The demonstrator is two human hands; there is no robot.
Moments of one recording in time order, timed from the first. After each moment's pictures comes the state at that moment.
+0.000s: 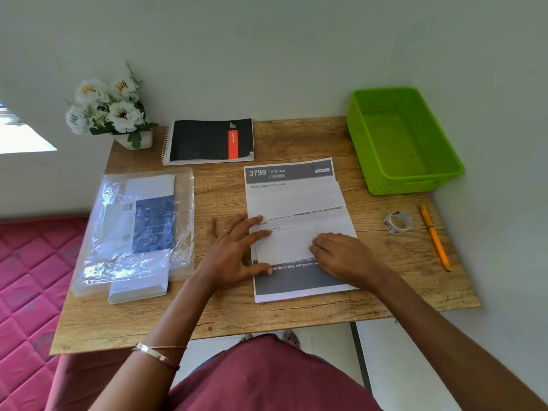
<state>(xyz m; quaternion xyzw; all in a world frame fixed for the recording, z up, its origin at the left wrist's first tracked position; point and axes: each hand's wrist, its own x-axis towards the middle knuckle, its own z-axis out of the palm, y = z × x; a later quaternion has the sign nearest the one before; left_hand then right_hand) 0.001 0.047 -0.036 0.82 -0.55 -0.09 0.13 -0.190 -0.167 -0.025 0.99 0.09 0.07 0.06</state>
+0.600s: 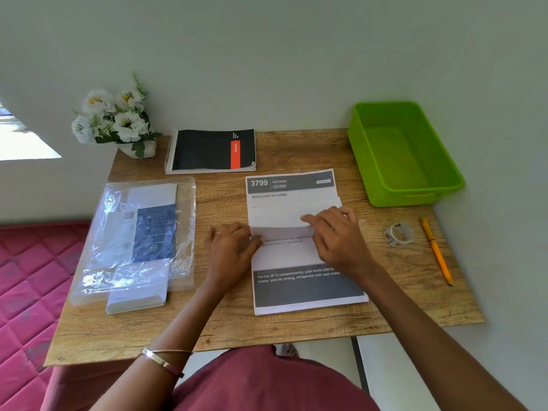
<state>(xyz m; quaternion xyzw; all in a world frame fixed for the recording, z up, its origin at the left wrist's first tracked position) -0.001 0.023 -0.032 0.86 -0.37 -0.03 0.34 -0.147 -0.166 0.000 0.96 -0.05 0.29 -0.04</state>
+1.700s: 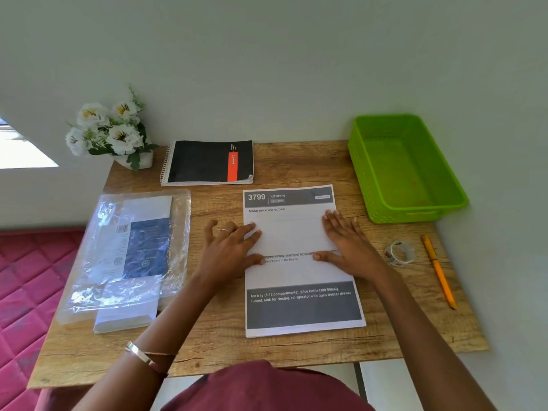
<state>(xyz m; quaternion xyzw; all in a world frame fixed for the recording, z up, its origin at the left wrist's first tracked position) 0.030 0.006 -0.029 0.85 -0.53 0.01 -0.02 -0.147 -0.231 -0.030 0.96 -0.17 -0.13 -0.16</state>
